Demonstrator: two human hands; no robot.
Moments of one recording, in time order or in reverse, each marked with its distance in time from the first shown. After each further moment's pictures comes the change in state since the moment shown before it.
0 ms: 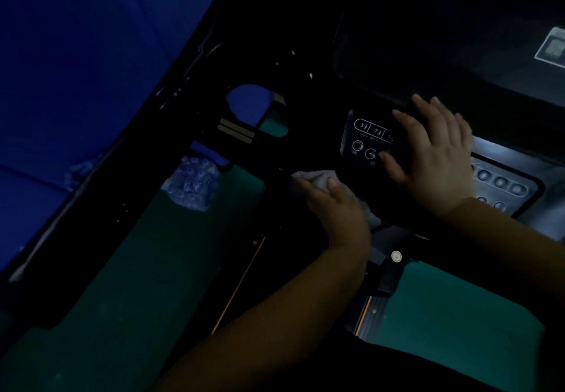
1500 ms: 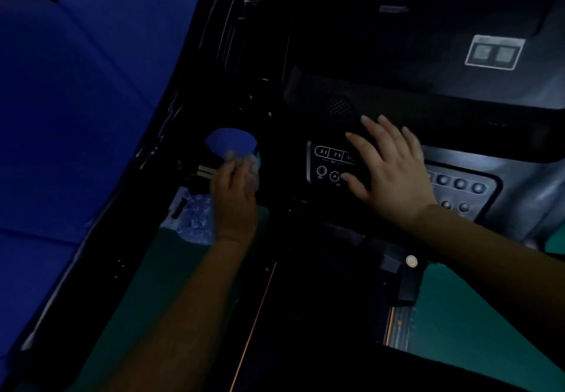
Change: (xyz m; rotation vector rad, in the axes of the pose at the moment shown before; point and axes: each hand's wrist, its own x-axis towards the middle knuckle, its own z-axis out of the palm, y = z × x) left_hand 0.137 0.031 -0.094 0.875 -0.066 1.072; right_hand -0.001 0.002 -0.001 0.046 -0.019 -0.018
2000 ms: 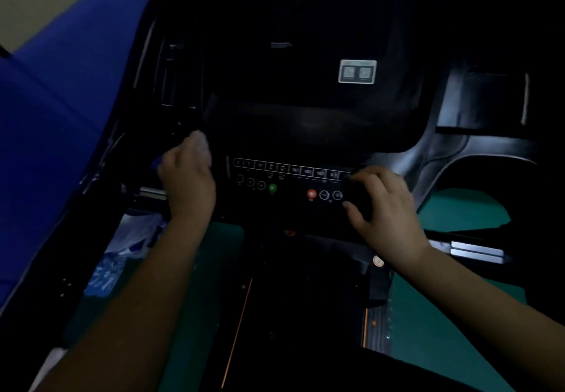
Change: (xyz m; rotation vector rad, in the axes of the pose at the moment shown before) left_hand 0.045 0.113 -0.011 0.004 0.026 -0.152; right_hand -0.118 0.070 -0.071 0.350 0.098 0.319
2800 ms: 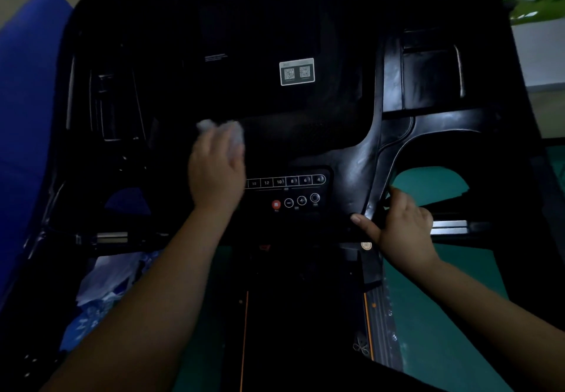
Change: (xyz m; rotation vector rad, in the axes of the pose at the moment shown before) left_hand 0.006 0.092 0.070 0.173 -0.205 0.411; right_hand -0.048 0.066 0.013 -0.188 -0.010 0.527
